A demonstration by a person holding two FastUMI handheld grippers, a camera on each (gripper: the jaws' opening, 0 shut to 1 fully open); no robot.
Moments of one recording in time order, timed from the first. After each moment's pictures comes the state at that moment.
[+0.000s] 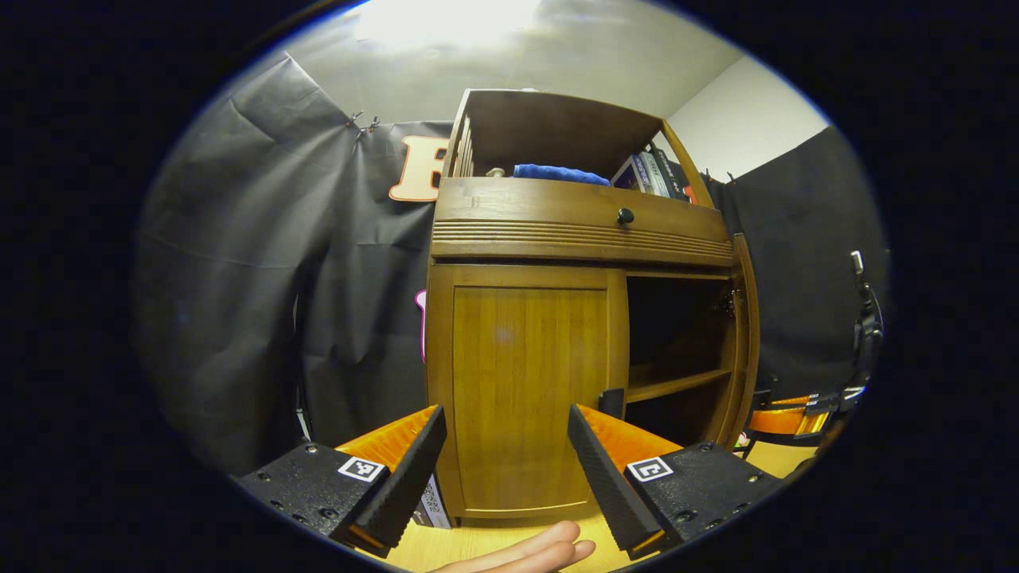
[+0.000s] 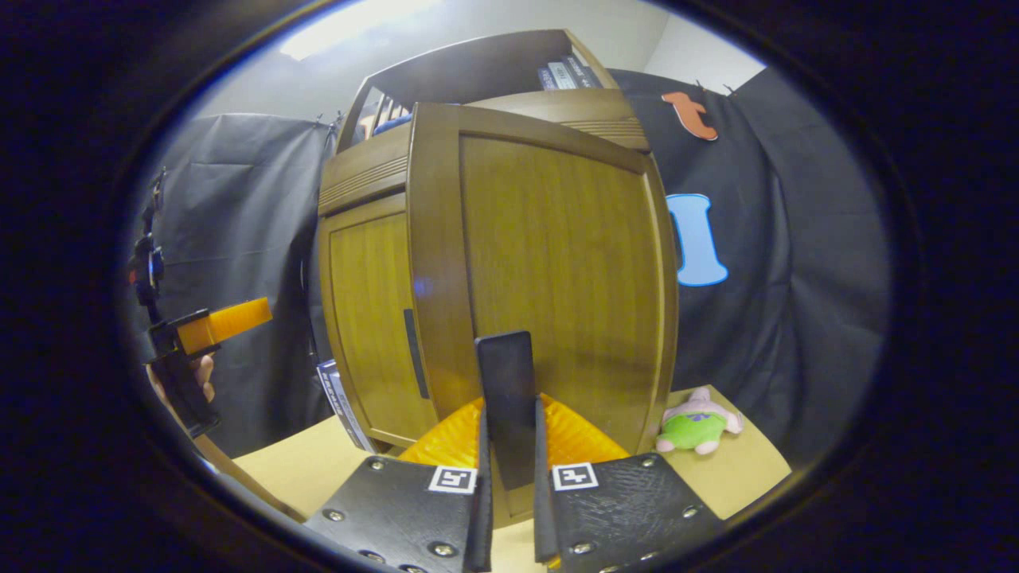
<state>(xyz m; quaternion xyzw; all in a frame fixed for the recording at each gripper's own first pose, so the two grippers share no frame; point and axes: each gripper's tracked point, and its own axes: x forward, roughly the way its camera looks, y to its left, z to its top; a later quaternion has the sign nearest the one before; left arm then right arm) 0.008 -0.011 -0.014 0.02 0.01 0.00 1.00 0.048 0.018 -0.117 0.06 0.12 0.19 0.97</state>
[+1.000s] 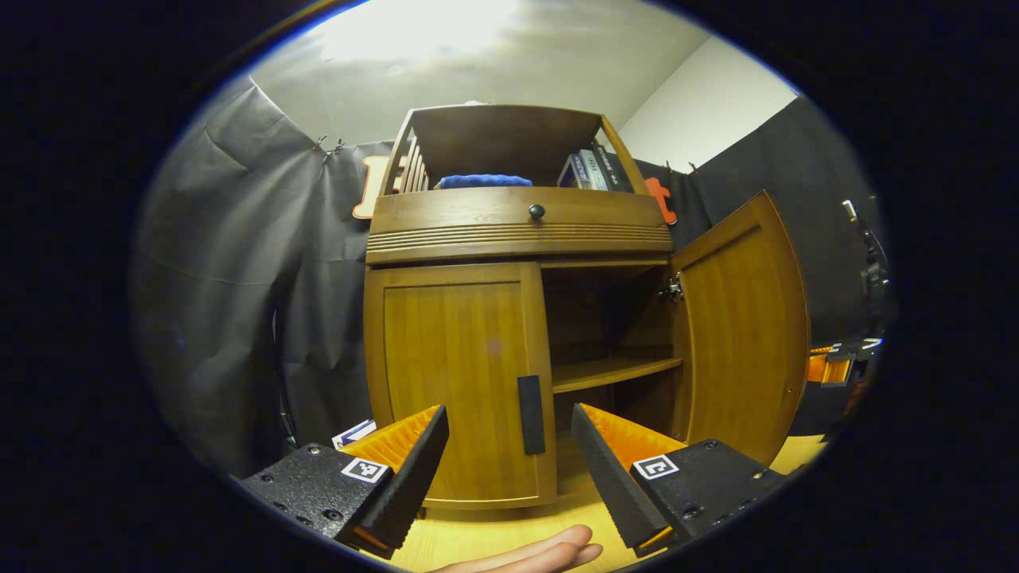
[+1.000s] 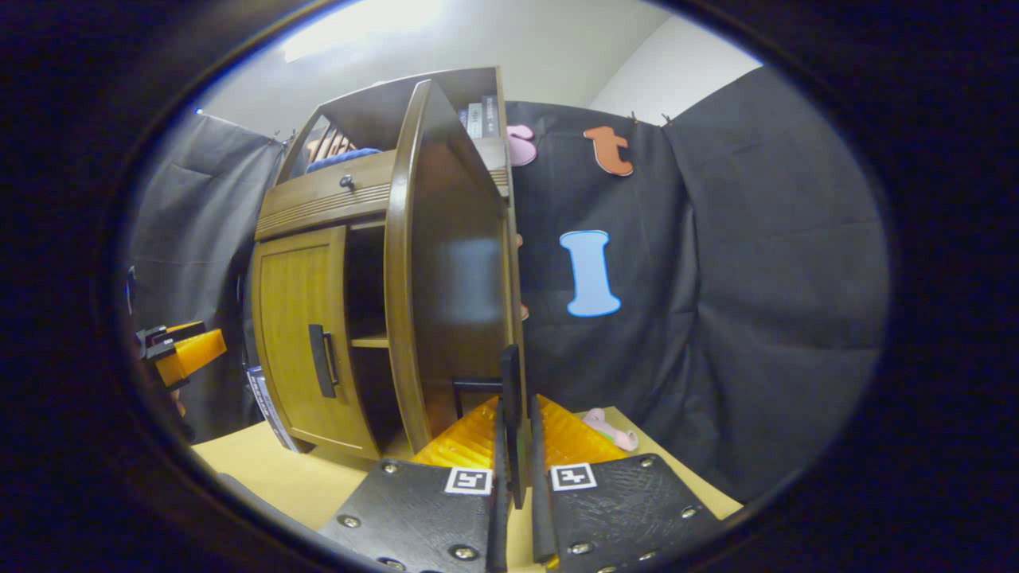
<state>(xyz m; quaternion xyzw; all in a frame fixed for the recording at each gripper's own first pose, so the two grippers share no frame) -0.030 -0.123 -0.037 0.06 -0.02 -0.03 1.00 0.040 -0.148 -0.104 0.05 0.06 0.07 0.99</state>
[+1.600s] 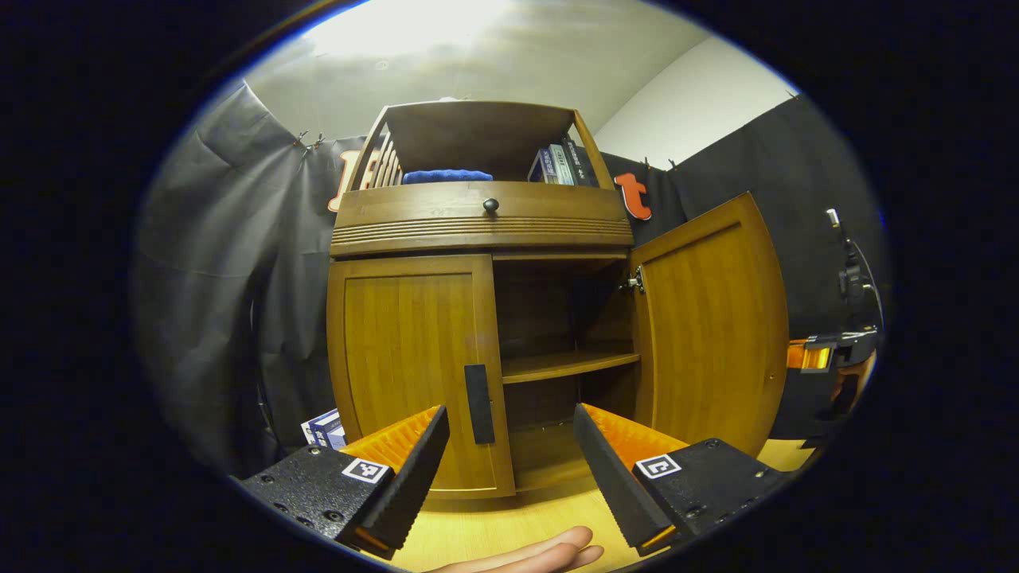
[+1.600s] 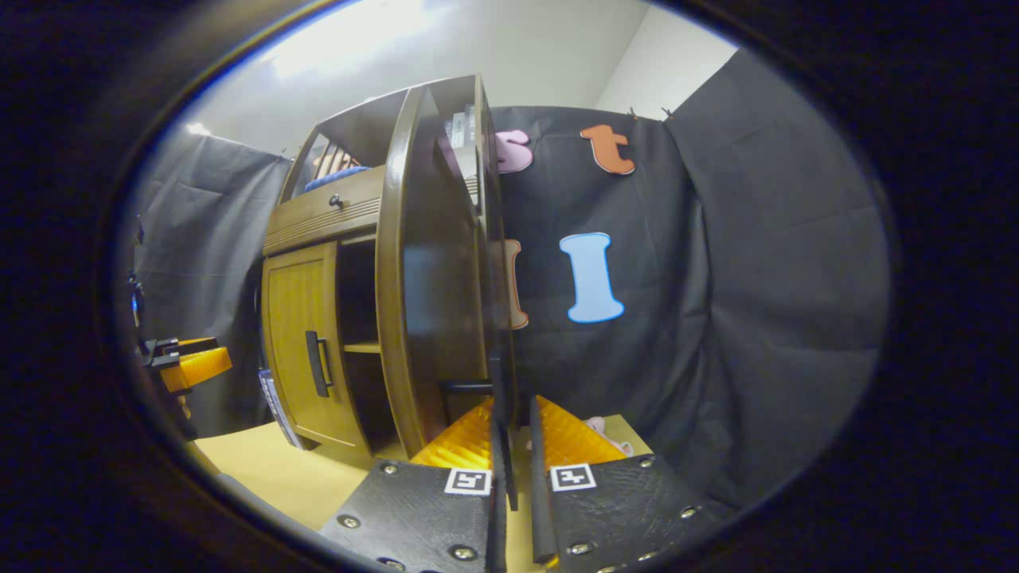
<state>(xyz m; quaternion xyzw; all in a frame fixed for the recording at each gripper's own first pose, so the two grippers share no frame) -0.035 -0.173 -0.054 0.06 0.01 -0.05 1.00 0.061 -0.199 -0.108 0.07 0.05 0.13 0.99</state>
